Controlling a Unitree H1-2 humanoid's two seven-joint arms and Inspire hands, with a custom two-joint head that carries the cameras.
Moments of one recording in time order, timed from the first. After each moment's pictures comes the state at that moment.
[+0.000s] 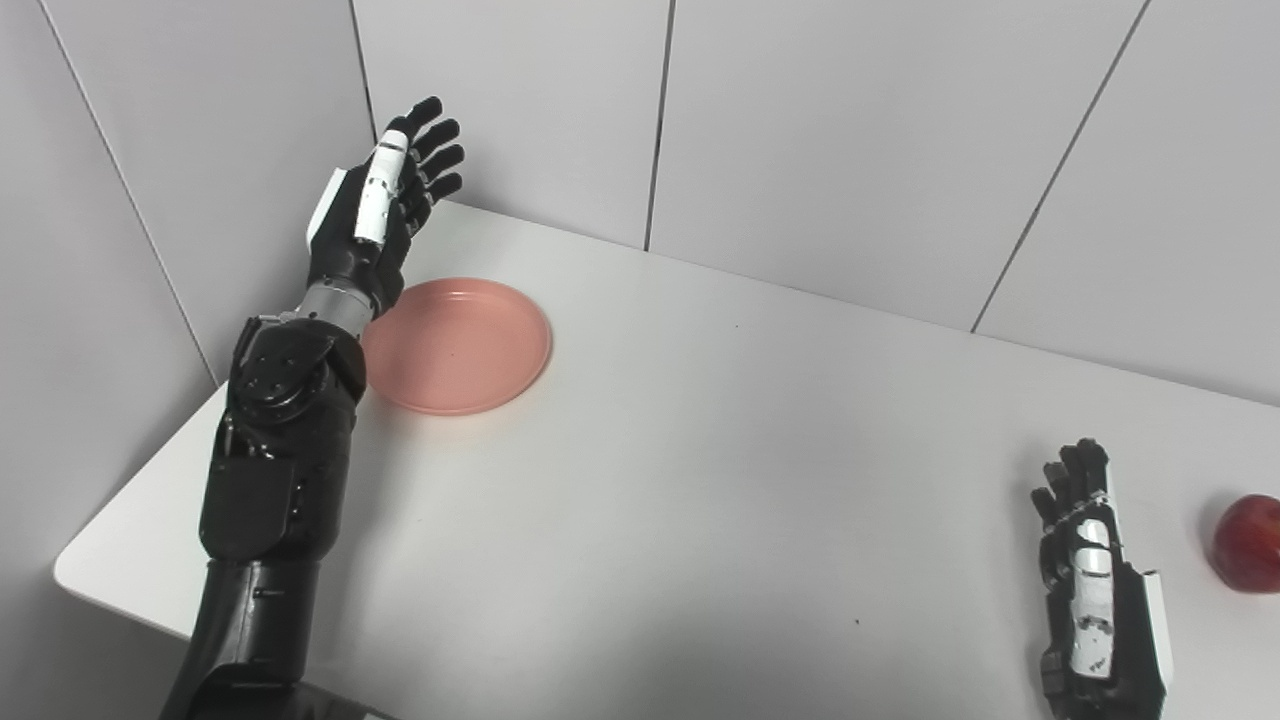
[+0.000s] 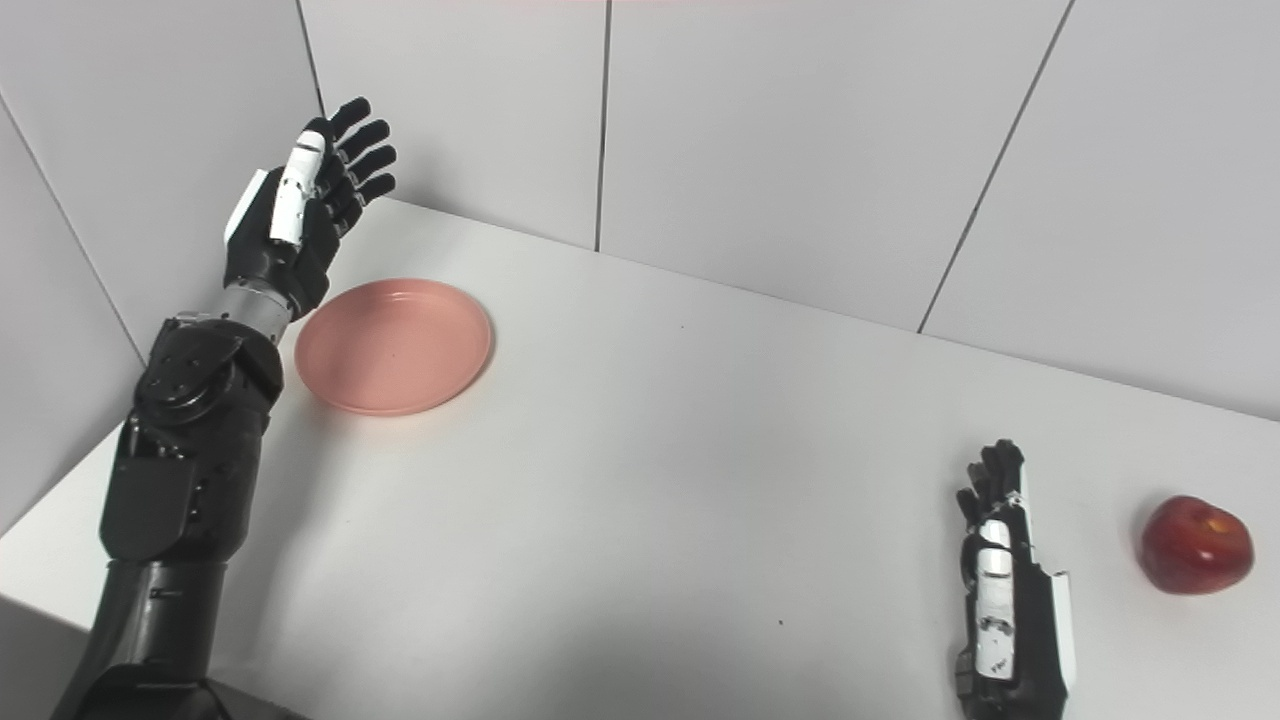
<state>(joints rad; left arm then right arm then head) -0.39 0.32 0.35 -0.06 -0.28 0.31 -0.06 0.00 -0.07 0.00 -0.01 0.11 -0.26 0.10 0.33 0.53</state>
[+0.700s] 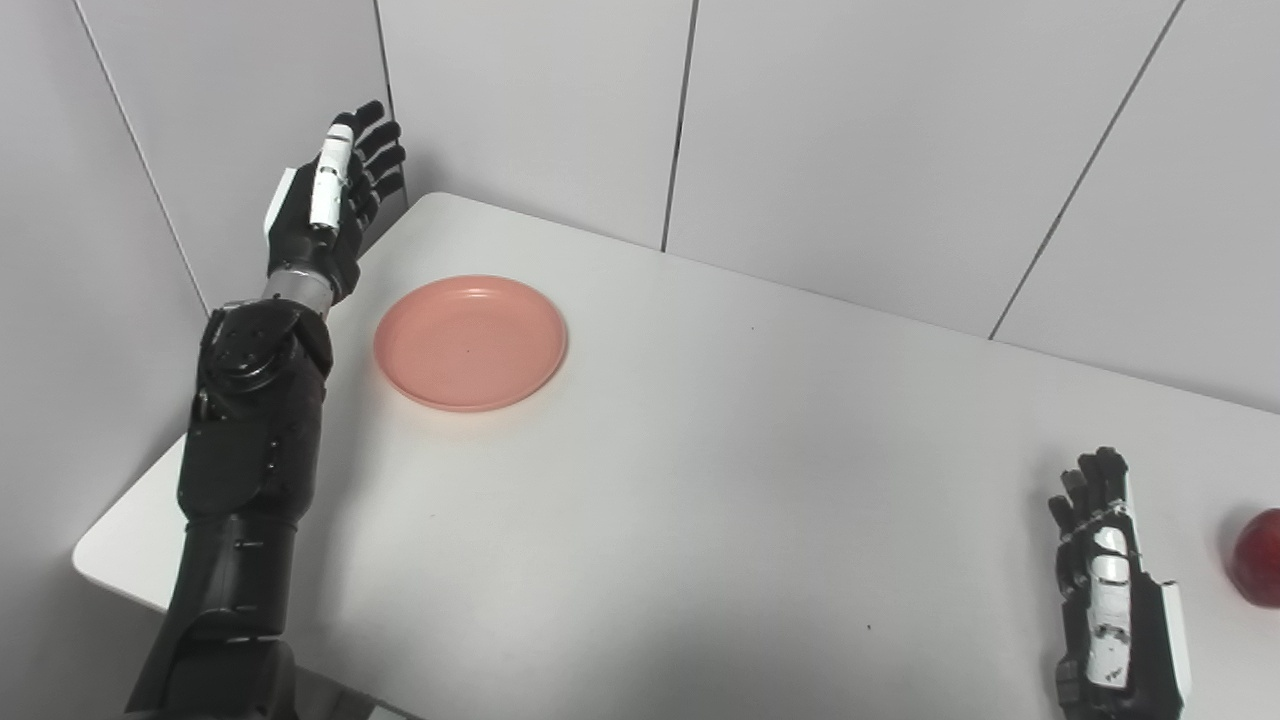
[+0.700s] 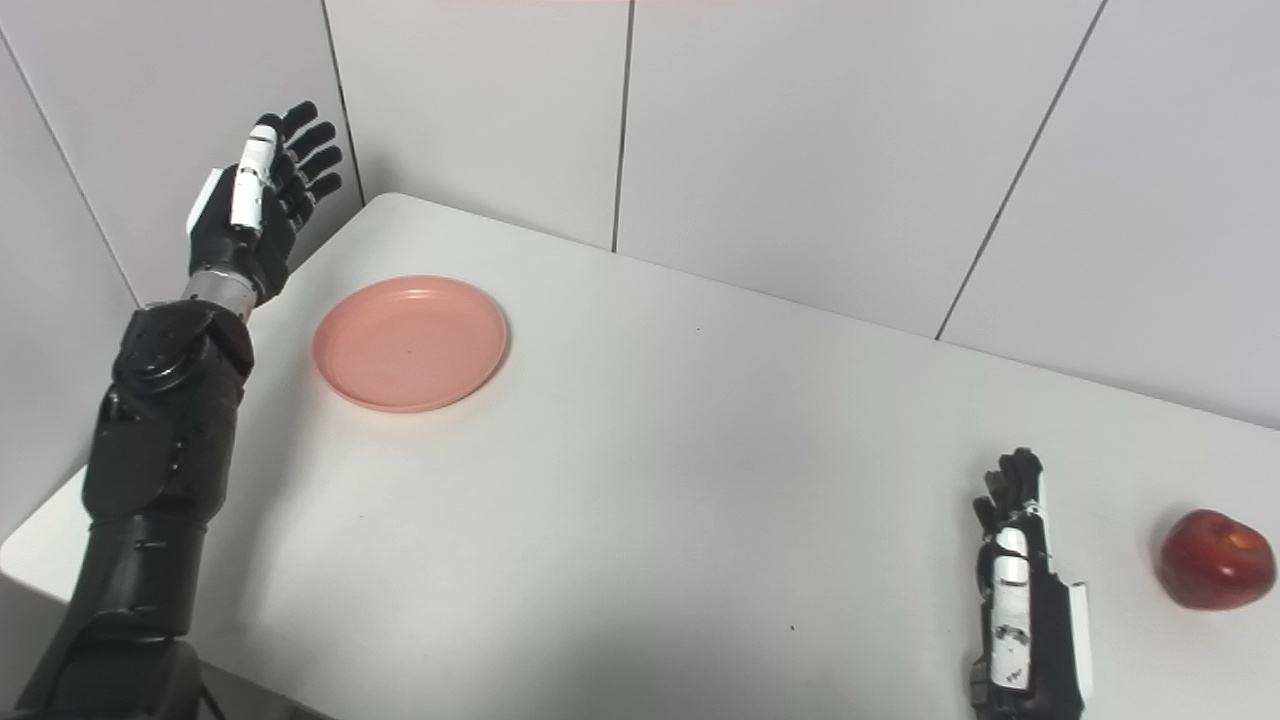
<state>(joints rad) -0.43 0.38 0.43 0.13 -0.31 0.26 -0.03 0.00 -0.08 0.00 -0.01 0.11 -0.26 0.10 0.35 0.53</state>
